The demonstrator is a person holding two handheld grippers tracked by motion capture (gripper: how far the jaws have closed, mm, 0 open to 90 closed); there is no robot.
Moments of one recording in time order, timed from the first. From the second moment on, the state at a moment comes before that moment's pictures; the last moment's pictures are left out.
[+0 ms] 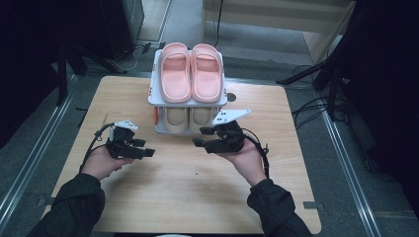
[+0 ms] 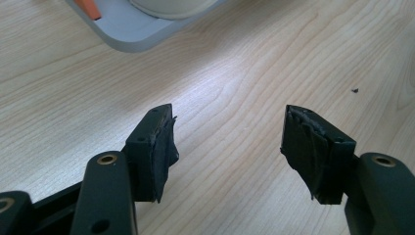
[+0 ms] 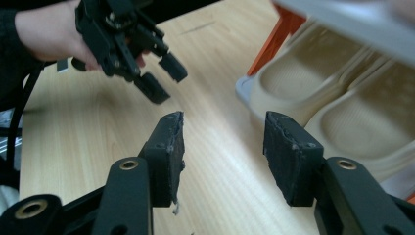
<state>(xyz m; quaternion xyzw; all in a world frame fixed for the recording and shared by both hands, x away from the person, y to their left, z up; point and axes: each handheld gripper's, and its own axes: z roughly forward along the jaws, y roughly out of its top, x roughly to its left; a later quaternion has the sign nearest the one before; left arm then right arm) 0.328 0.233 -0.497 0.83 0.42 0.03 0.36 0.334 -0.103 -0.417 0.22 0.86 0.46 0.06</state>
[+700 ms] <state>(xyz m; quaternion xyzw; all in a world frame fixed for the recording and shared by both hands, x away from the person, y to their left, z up) 0.311 0.222 -0.499 0.84 0.41 0.03 0.37 0.315 -0.119 -0.472 0.24 0.87 0.43 0.02</state>
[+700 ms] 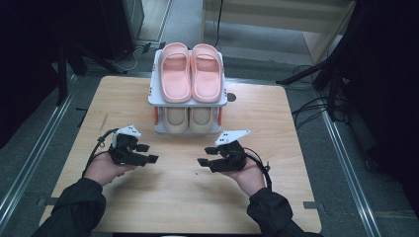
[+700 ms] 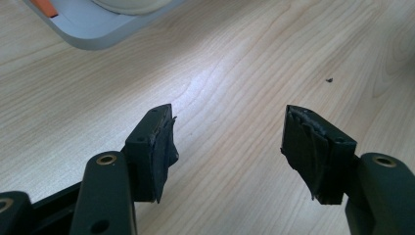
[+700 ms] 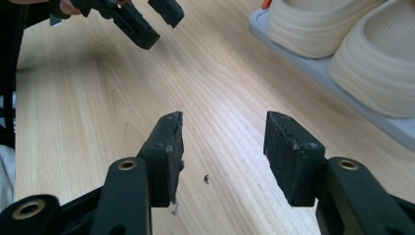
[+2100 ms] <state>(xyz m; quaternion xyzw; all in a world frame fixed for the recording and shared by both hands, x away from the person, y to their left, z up) 0.304 0.224 -0.503 0.85 0.39 0.04 0.34 0.320 -0.119 -0.482 0.24 0.87 0.43 0.03</state>
